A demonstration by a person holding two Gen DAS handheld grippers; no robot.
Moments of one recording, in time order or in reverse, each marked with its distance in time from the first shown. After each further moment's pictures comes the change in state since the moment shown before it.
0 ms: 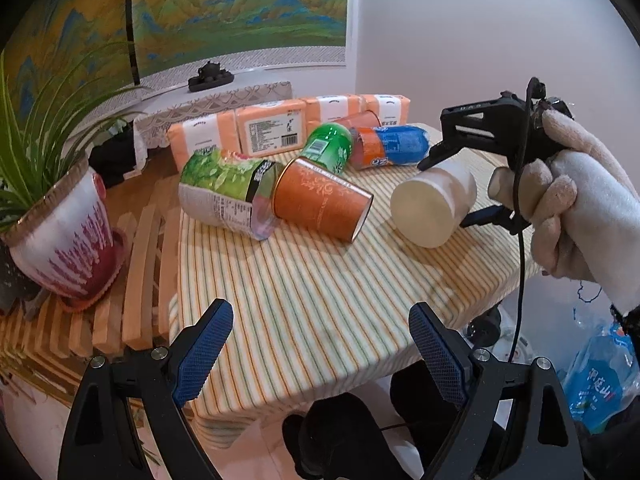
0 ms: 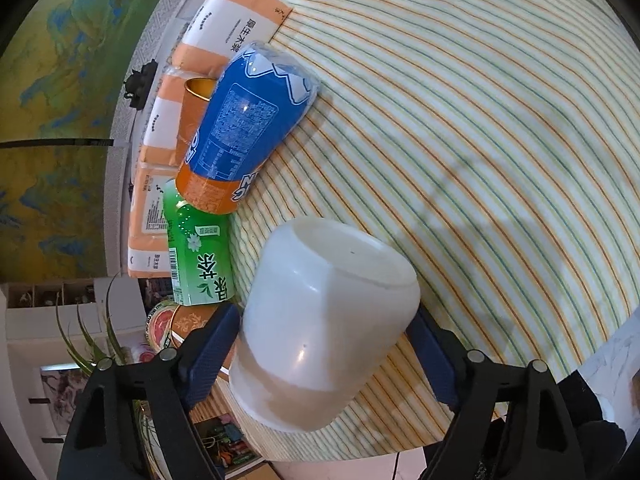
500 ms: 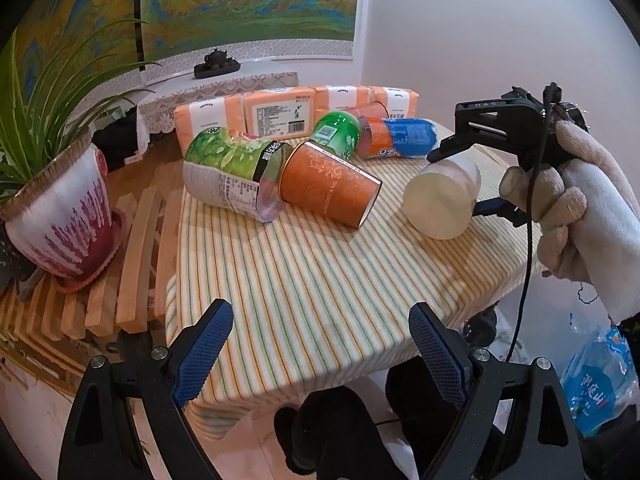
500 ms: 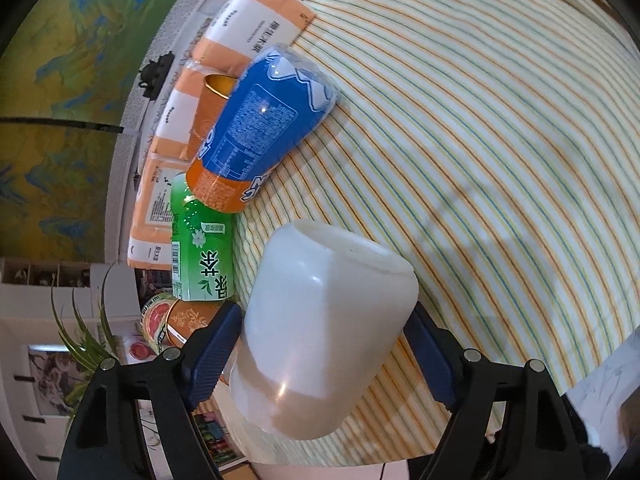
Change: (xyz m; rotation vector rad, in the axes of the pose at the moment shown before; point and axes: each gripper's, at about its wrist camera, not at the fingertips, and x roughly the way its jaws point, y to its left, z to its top) left arm 0.006 0.007 -0.009 -0.044 0.021 -0.005; right arm -0.002 0.004 -0.001 -0.095 -0.035 0.003
